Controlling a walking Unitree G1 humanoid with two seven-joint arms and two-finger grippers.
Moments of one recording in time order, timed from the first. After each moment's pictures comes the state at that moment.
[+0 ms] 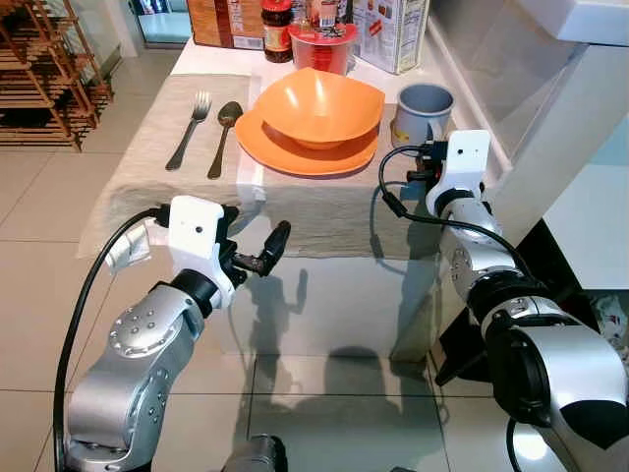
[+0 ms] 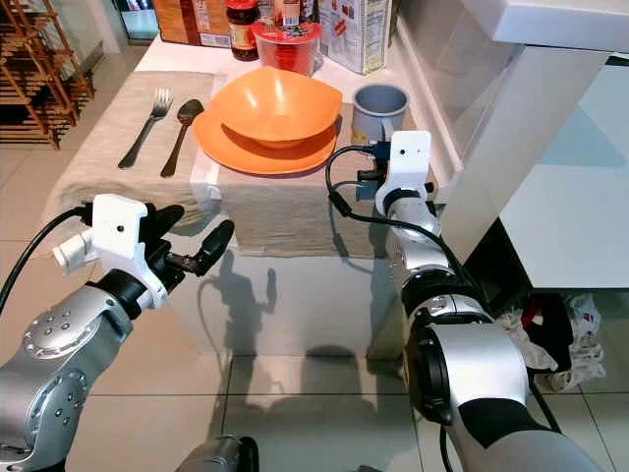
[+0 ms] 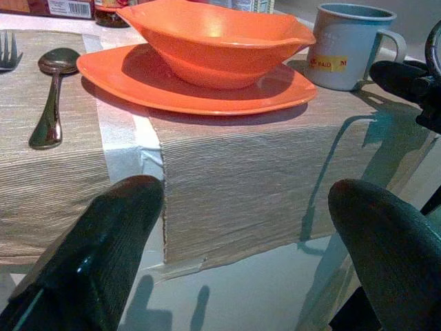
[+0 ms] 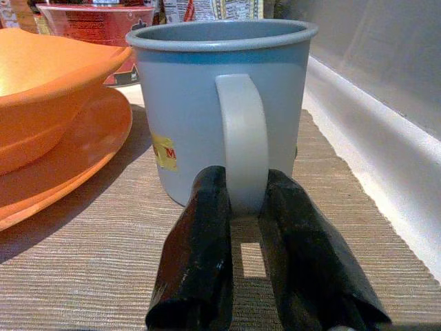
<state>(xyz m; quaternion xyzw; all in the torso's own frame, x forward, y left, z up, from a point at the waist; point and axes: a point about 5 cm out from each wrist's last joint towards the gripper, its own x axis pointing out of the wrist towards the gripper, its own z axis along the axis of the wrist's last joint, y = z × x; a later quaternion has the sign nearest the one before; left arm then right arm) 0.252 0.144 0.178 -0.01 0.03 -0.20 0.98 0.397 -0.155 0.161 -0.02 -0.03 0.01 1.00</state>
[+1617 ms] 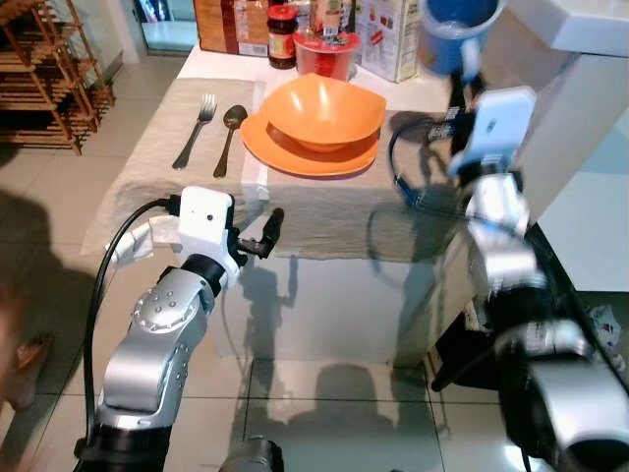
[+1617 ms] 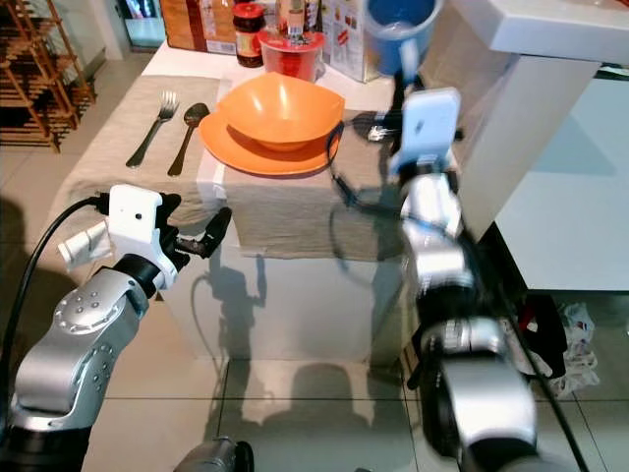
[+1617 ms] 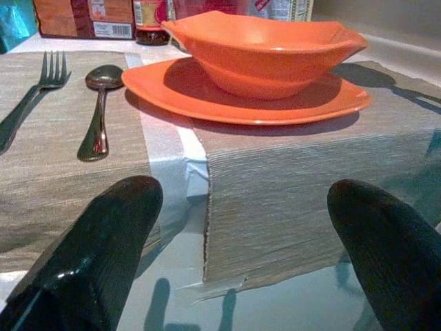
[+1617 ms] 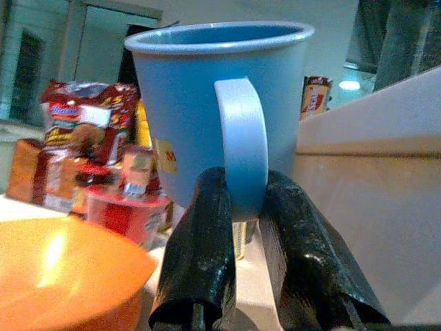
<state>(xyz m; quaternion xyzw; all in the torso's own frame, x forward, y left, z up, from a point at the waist) 0.284 0.147 0.163 0.02 0.01 -0.15 0.99 0.368 -0.151 0.217 -0.09 -0.26 0.01 0.96</state>
